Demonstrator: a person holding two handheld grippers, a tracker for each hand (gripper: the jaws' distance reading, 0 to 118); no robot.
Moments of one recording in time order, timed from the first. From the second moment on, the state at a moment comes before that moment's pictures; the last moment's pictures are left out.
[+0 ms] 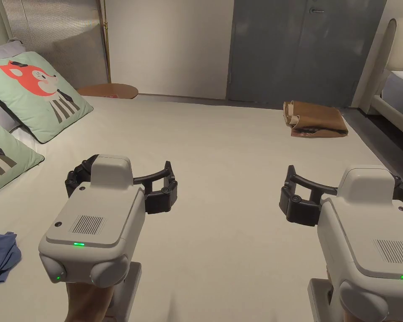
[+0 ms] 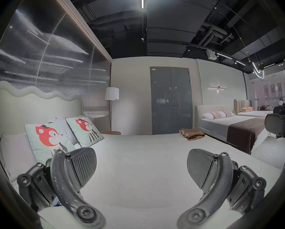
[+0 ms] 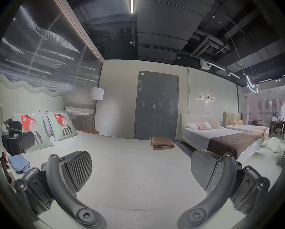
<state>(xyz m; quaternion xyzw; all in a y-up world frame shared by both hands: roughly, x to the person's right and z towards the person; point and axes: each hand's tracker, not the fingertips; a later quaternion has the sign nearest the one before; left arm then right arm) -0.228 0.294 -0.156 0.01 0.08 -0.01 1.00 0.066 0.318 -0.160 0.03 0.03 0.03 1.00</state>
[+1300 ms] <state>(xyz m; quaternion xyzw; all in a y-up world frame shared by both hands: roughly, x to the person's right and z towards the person) -0.232 0.290 -0.158 0.00 0.08 0.00 1.00 0.069 0.317 -0.164 0.03 0.02 0.04 1.00</state>
